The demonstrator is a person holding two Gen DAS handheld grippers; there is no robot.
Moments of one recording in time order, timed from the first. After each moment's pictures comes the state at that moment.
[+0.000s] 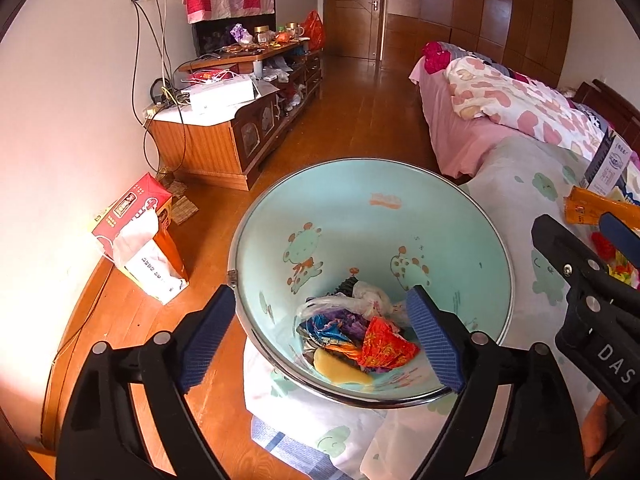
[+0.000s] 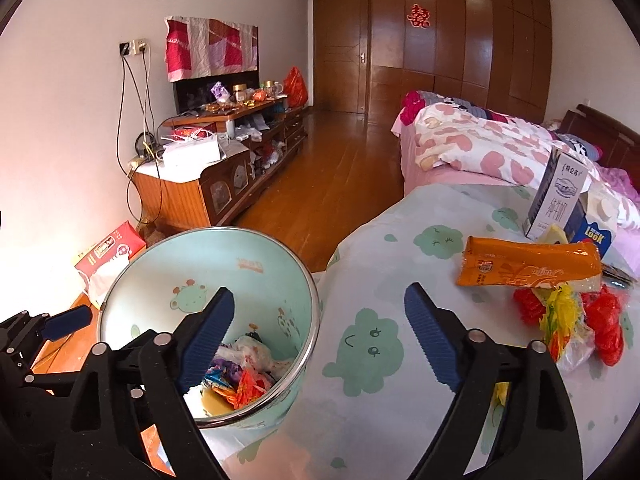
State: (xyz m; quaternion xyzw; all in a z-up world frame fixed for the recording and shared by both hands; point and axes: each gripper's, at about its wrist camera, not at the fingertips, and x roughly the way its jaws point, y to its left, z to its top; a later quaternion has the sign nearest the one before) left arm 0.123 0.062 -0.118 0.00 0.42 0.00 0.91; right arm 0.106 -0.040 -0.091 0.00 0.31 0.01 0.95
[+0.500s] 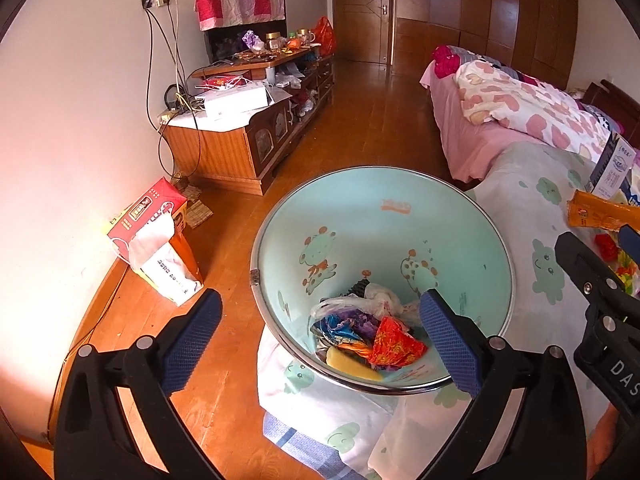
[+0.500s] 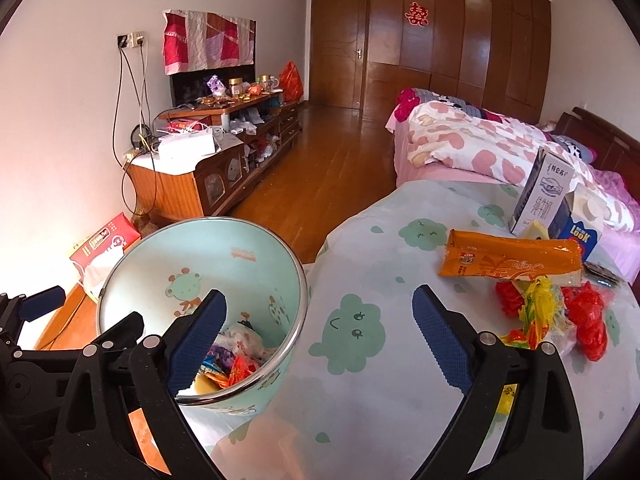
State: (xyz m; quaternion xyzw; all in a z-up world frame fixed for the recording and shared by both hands) left arm 0.111 0.066 -0.104 0.01 0.41 0.03 0.91; right arm 0.091 -0.046 -0.082 -0.01 0.31 -0.01 0.95
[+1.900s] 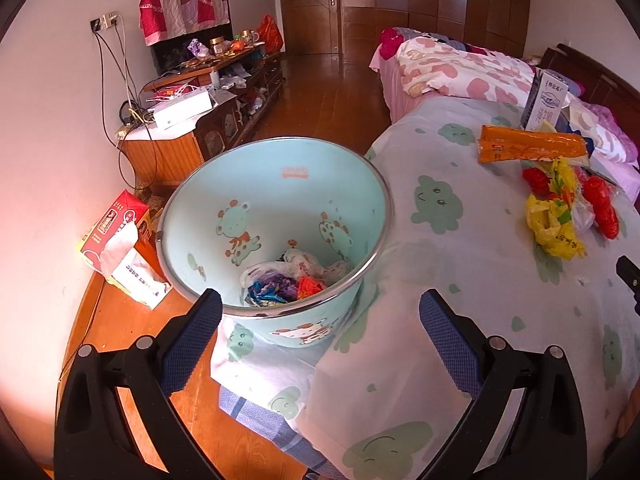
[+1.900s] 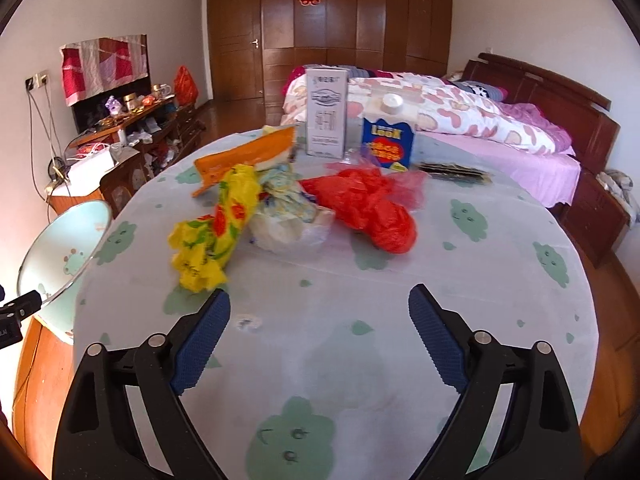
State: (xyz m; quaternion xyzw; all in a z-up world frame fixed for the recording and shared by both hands) left arm 0.058 -0.022 -0.110 0.05 0.42 -0.05 0.91; right arm -0.025 -0.238 -0.107 0.06 0.34 -0.16 0.93
